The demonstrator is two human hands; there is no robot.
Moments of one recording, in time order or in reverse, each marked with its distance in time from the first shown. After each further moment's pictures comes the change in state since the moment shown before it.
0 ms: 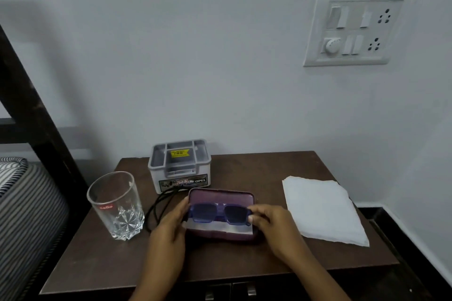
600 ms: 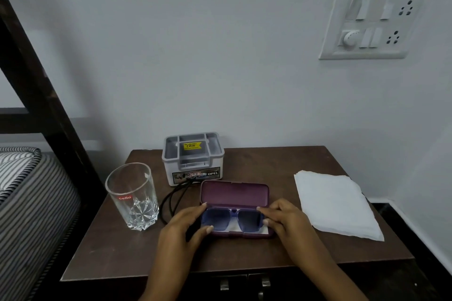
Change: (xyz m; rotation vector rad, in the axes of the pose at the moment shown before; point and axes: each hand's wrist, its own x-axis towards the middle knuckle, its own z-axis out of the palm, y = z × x) left_hand -0.014 -0.007 -0.012 0.120 0.004 0.153; right_hand -0.007 0.009 0.010 -0.192 0.033 -0.179
